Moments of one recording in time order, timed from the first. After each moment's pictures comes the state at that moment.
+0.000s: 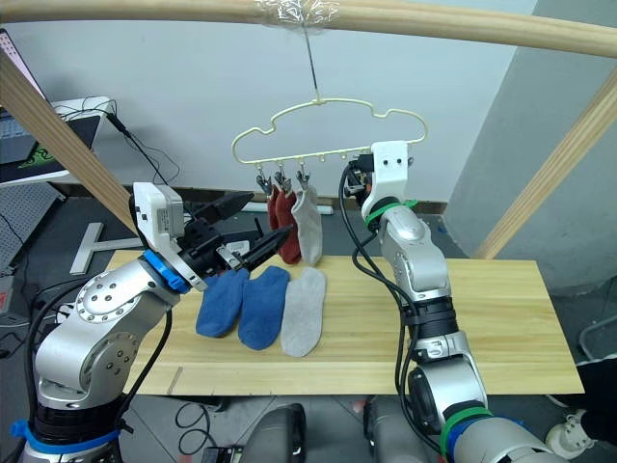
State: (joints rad) left arm -0.29 0.56 0.11 -0.53 -0.55 0.54 -0.49; right arm -0.84 0.02 -0.05 0.22 0.14 0.43 0.12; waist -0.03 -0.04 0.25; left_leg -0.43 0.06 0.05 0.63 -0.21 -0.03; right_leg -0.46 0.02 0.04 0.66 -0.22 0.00
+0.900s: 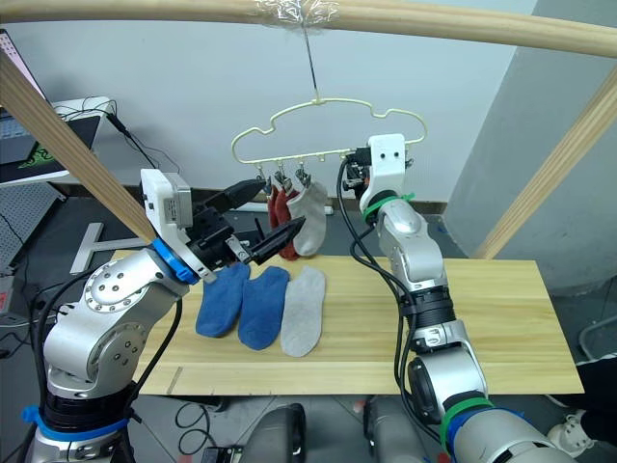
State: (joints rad) left arm -0.36 0.55 0.08 -0.53 -0.55 0.54 -0.51; right arm -0.88 0.01 -0.04 0.32 0.14 0.35 0.11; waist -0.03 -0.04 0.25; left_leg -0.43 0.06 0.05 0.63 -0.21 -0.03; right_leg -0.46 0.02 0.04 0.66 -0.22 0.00
